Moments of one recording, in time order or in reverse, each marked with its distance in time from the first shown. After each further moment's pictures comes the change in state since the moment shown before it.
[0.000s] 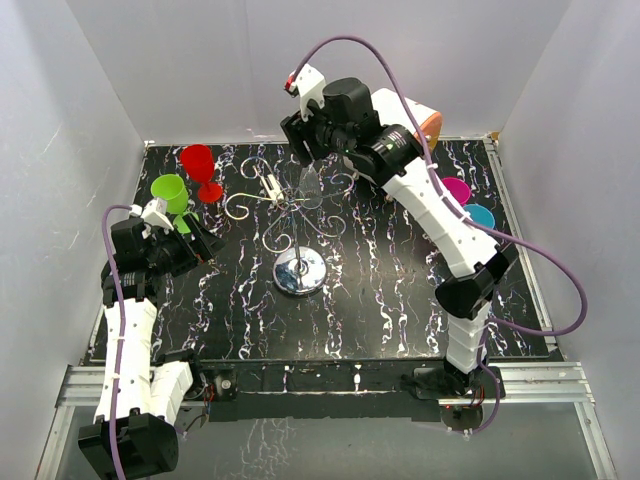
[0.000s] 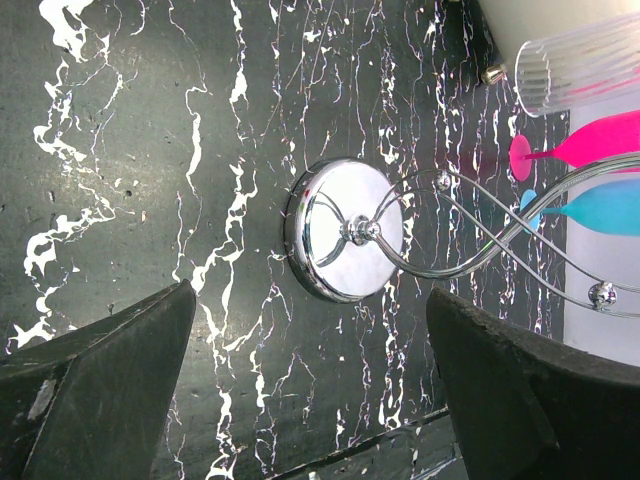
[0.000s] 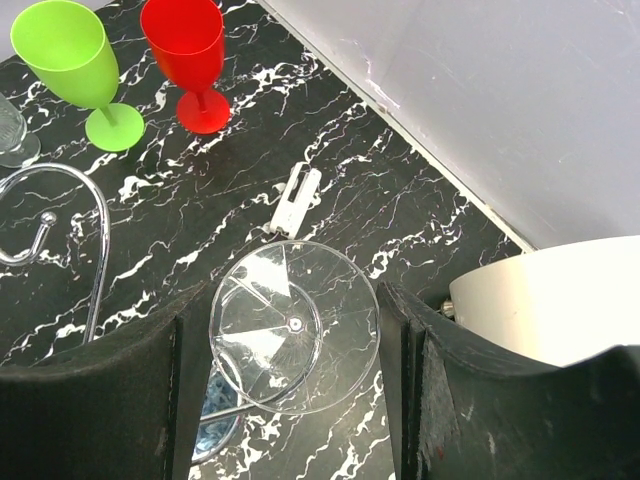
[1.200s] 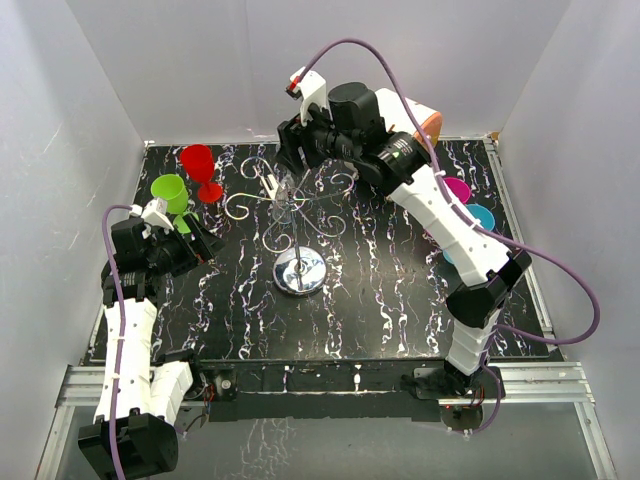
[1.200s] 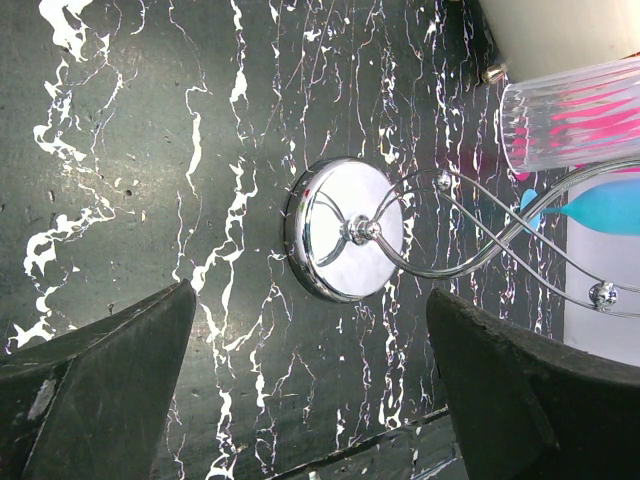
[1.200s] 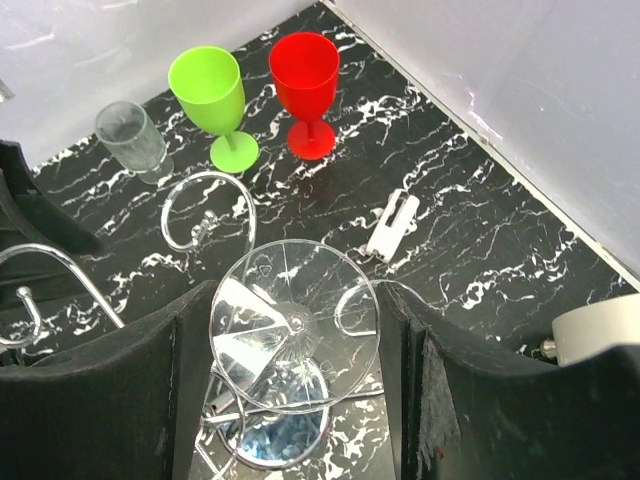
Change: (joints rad) left arm 0.000 0.000 0.000 0.000 -0.001 0.000; right arm 0.021 -0.092 -0.121 0.074 -0.177 0.124
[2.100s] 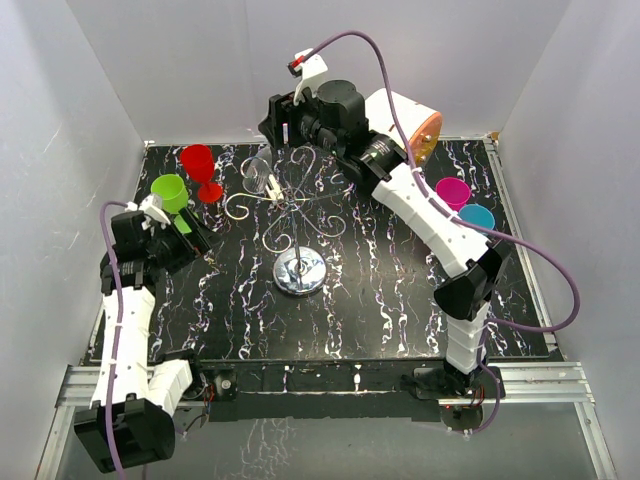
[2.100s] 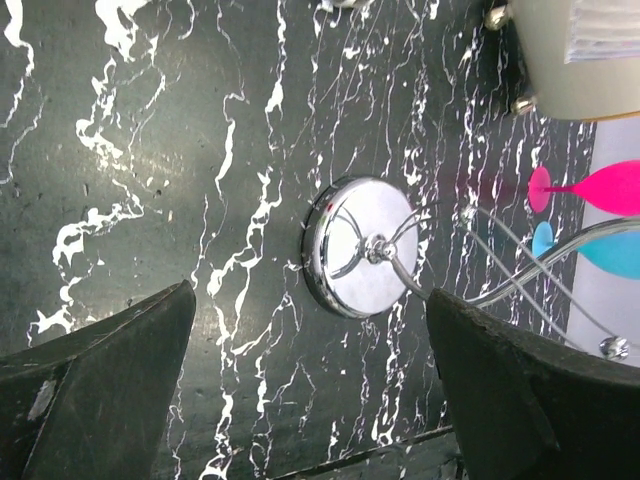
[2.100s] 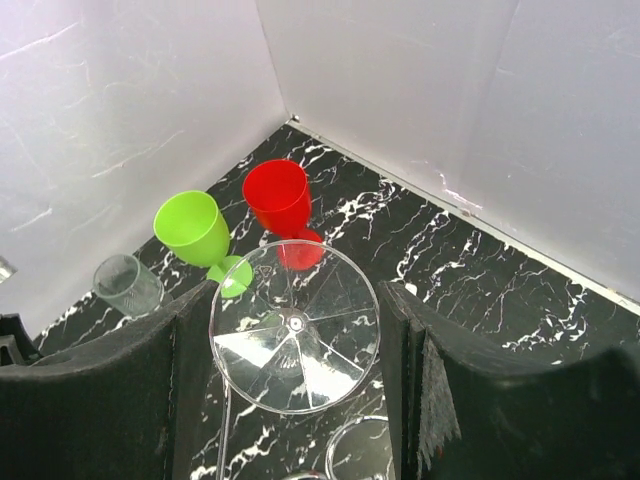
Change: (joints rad) left arm 0.000 0.061 0.035 -0.030 -0.078 -0.034; right arm 0.010 0.079 0.000 0.296 0.158 0.182
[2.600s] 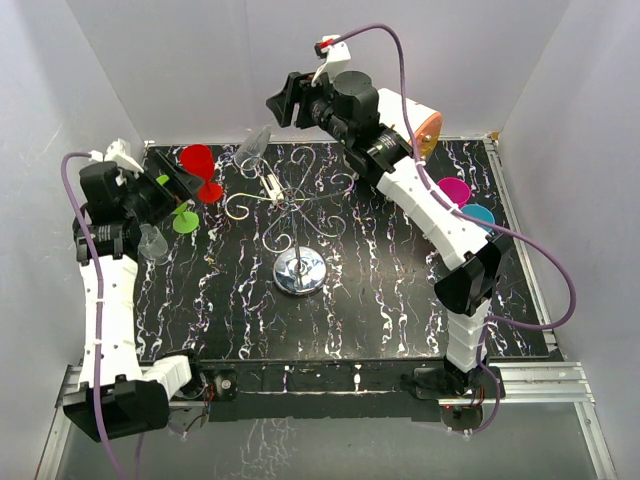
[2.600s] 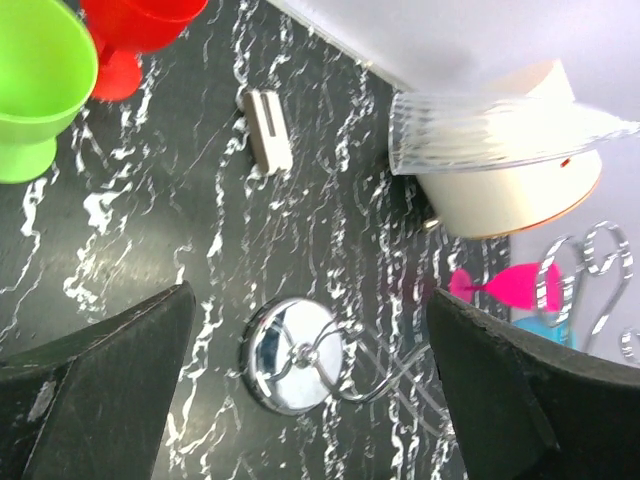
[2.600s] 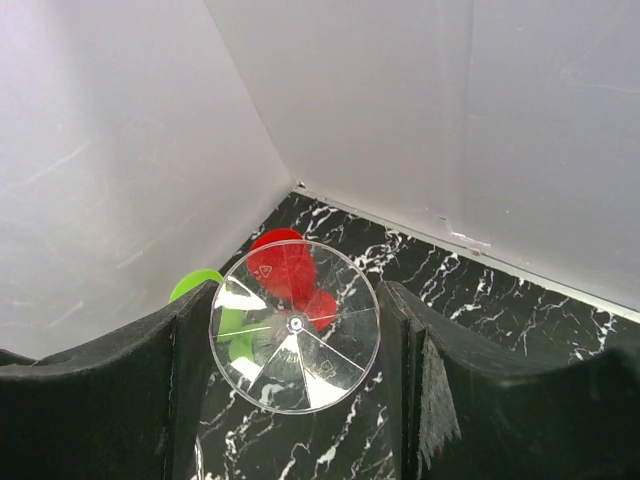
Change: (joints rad) left arm 0.000 0.168 0.398 0.001 -0.071 -0.087; right arm -0.066 0.022 -0.026 0.167 0.009 0.150
